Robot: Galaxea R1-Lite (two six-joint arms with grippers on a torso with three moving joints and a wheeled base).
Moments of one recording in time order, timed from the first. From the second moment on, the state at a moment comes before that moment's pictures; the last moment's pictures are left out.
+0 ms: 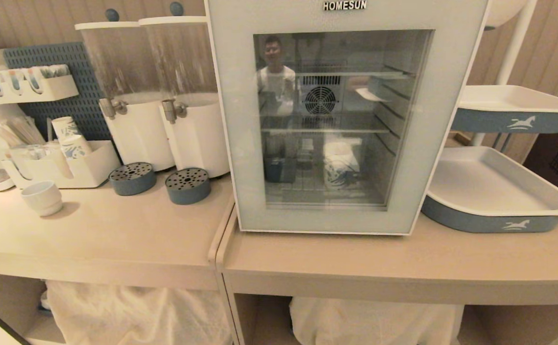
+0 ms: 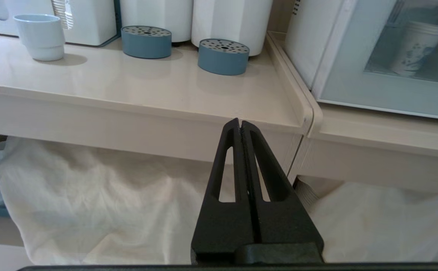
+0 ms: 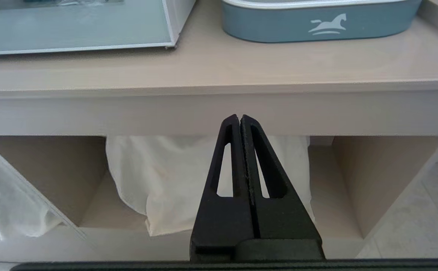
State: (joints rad) left arm 0.00 0.00 0.00 -0.13 -0.01 -0.15; right arm 0.00 0.00 -0.04 0.10 0.00 0.02
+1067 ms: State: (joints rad) left arm -0.43 0.46 -0.77 0.26 -0.12 -0.24; right arm 0.00 0.00 -0.04 0.10 0.00 0.02
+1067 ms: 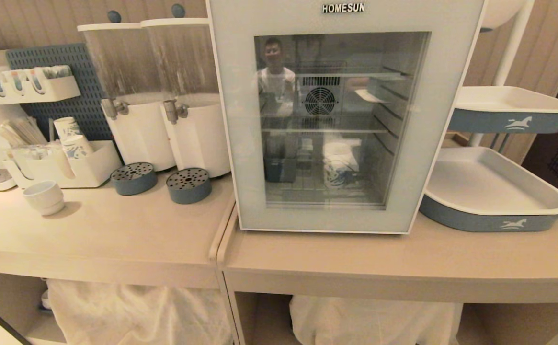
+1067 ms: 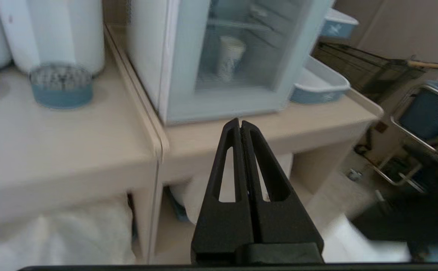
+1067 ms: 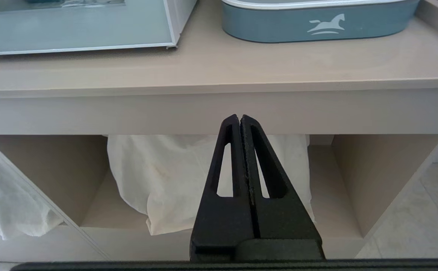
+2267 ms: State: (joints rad) left arm 0.14 1.40 -0.88 -0.32 -1.02 -0.07; right arm 0.00 0.00 -0.04 0.10 0.01 0.02
